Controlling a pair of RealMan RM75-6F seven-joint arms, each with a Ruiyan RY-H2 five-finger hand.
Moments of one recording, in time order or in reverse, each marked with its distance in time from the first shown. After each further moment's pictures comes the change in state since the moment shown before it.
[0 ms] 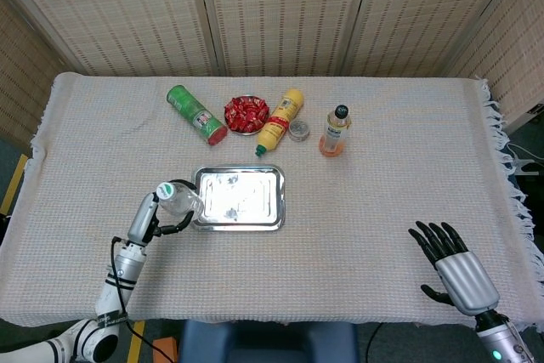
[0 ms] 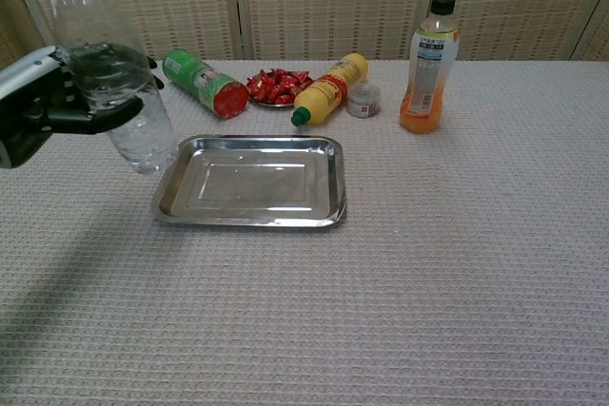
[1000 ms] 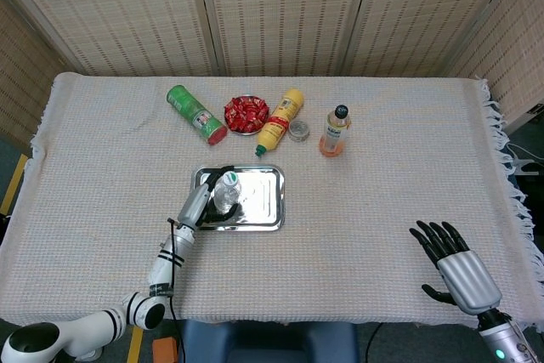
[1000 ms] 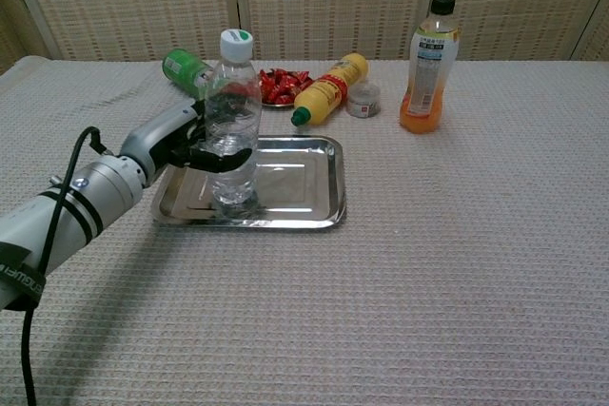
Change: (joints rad) left arm -0.210 -0.258 -0.064 0.311 -0.153 -0.258 0.125; right arm 0.007 0.013 -0.002 0.003 -0.005 -0.003 0.031
